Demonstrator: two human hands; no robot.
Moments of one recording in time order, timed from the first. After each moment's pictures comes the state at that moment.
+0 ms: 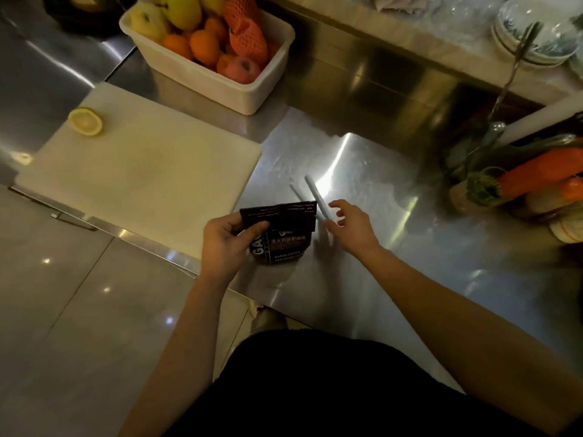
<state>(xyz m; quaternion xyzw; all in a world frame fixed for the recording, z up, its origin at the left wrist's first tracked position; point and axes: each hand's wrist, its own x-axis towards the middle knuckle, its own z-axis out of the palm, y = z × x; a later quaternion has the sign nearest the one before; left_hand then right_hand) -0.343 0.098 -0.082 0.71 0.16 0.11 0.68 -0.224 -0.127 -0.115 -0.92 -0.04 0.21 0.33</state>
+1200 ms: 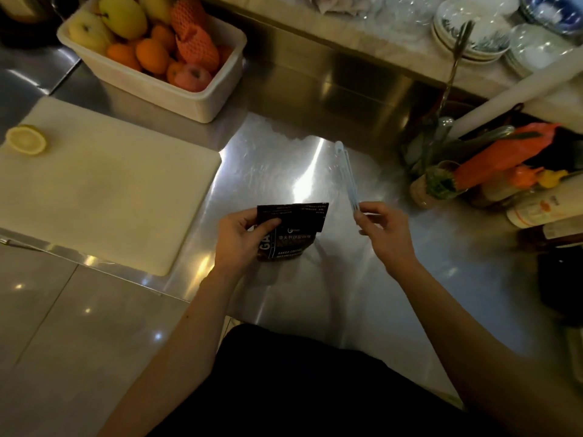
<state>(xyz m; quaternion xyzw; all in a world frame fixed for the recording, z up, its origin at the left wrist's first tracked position) -0.290 0.033 -0.094 0.71 0.10 0.07 0.69 -0.228 -0.228 -0.065 -0.85 0.03 0.07 0.53</state>
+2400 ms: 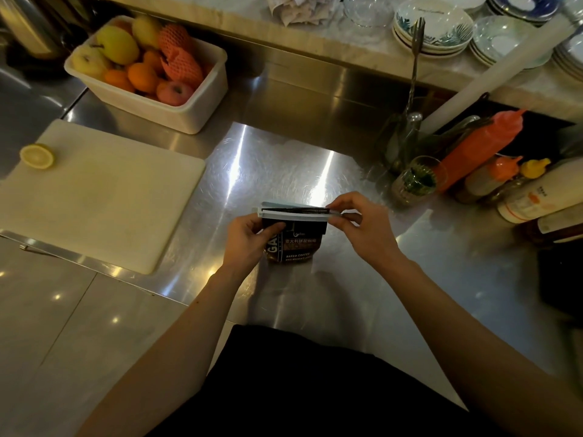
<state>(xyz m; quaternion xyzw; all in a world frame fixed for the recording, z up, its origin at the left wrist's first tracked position) -0.282 -0.040 -0.103 0.74 0.13 0.04 0.66 -0.225 -0.269 -0.044 -0.85 -0.15 0.06 0.50</state>
